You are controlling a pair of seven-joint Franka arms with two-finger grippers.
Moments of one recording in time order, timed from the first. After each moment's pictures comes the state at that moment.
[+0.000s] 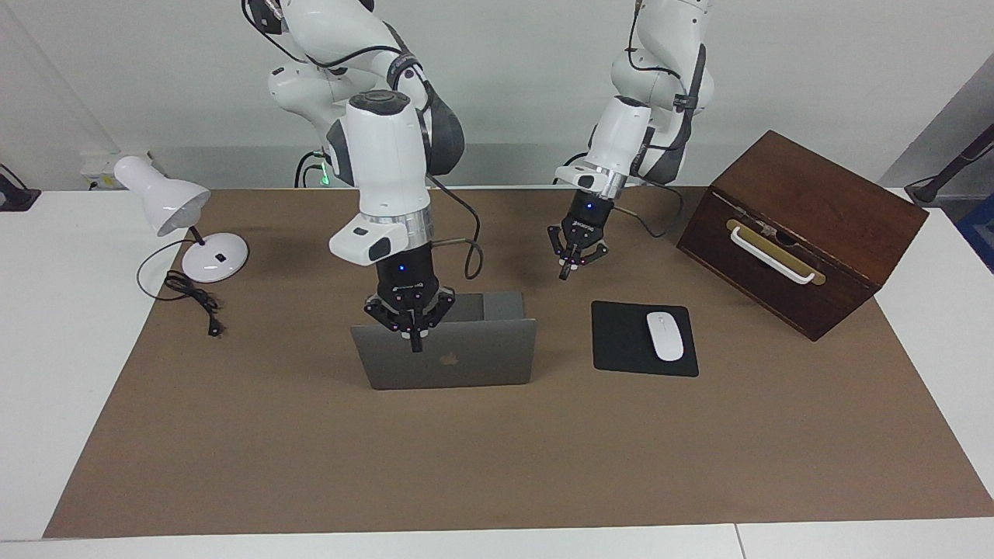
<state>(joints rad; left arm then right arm) -0.73 -0.06 0.12 -2.65 -0.04 3.32 -0.01 0.47 0.34 -0.11 -1.53 -0.12 2.30 0.35</state>
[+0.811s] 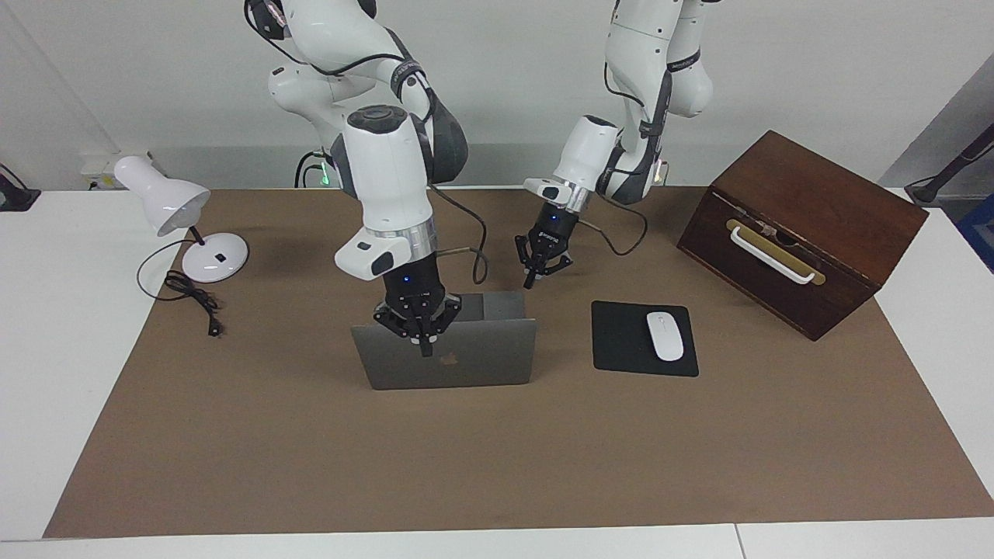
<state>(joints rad) -0.84 0.12 0.12 -2.57 -0.08 3.48 -0.02 0.47 0.37 -0.11 -1.52 -0.01 2.30 0.35</state>
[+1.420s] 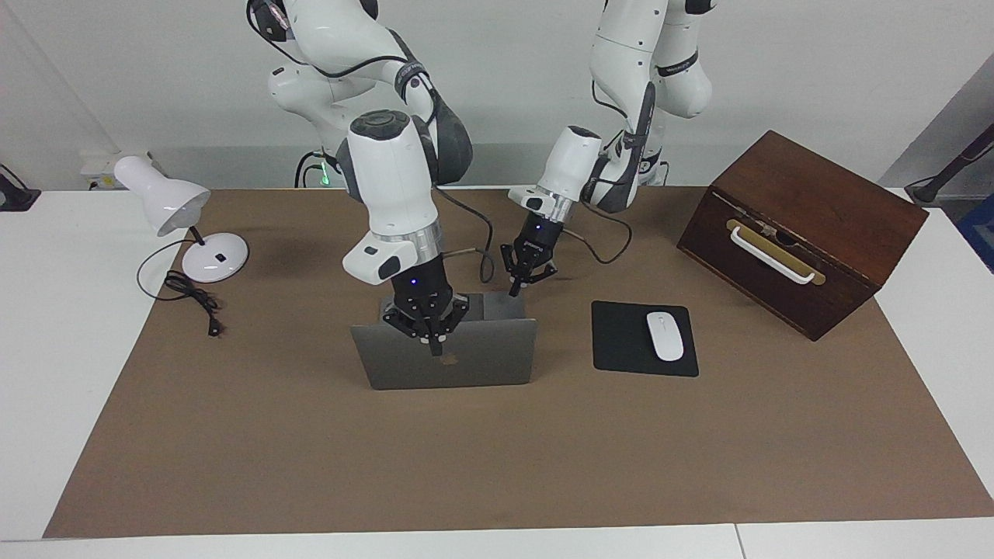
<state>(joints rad) -0.89 0.23 0.13 -2.49 -0.13 3.48 -0.02 0.47 0.38 -0.11 -1.52 0.01 2.29 0.34</state>
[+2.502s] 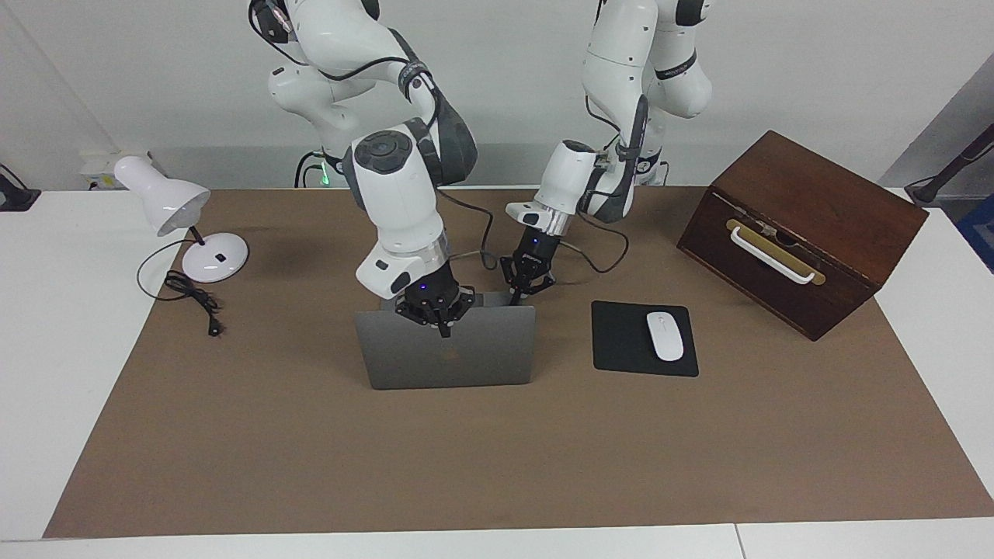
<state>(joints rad) -0.89 0.29 0.13 -2.47 -0.14 3.49 -0.02 0.48 0.39 -0.10 -1.53 0.12 2.09 0.31</state>
